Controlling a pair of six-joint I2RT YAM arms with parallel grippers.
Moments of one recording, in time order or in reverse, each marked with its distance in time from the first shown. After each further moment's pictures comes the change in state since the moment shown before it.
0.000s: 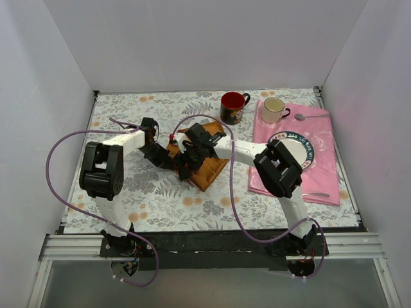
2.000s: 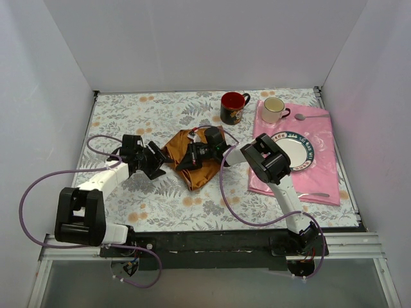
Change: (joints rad) left arm 0.064 -0.479 -0.436 0.426 0.034 0.097; right arm -0.144 0.235 -0.211 0.960 -0.491 1.069
